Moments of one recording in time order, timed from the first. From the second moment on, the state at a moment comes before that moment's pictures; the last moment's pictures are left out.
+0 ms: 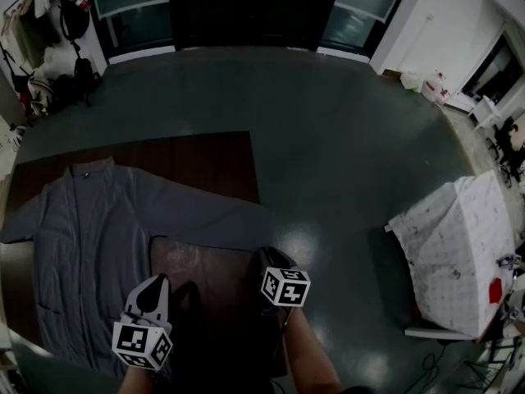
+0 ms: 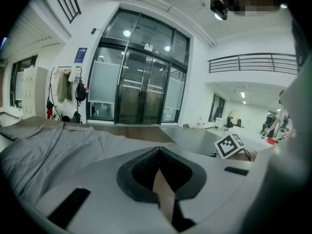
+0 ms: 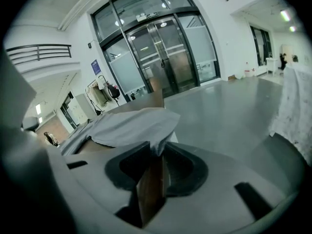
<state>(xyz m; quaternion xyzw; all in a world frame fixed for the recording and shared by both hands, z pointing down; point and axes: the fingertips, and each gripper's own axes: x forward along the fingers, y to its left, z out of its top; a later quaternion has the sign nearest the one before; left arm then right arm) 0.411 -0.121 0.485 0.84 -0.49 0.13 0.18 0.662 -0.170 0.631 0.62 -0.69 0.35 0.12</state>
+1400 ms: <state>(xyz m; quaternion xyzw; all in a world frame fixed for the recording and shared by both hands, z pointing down) 0.102 -0.058 0.460 0.82 -0.55 0.05 0.16 0.417 -0.174 0.460 0.64 -0.74 0.15 0.14</state>
